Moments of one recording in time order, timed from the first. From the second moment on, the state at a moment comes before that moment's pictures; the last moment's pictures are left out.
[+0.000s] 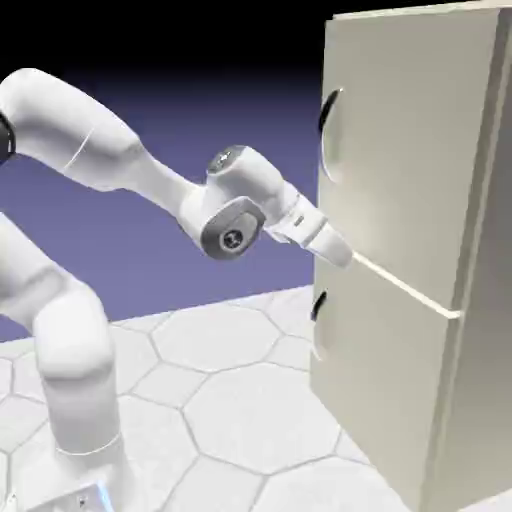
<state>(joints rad) -0.03 -0.61 0.05 -2.80 0.12 3.02 0.67</state>
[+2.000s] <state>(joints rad) -0.77 -1.28 0.68 -2.67 2.10 2.53 -0.64</state>
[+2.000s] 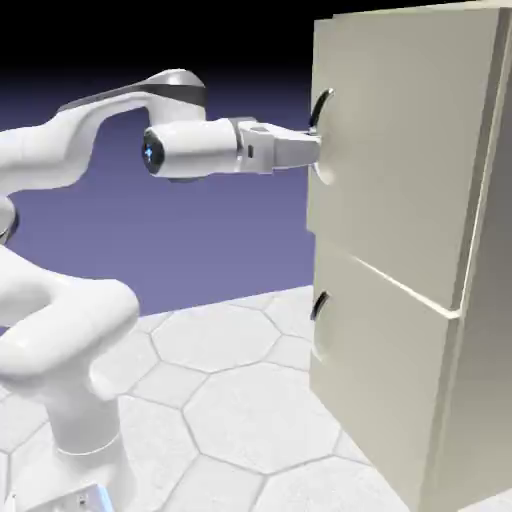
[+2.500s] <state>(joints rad) -0.60 -1.40 0.14 -2.87 1.65 2.12 -0.67</state>
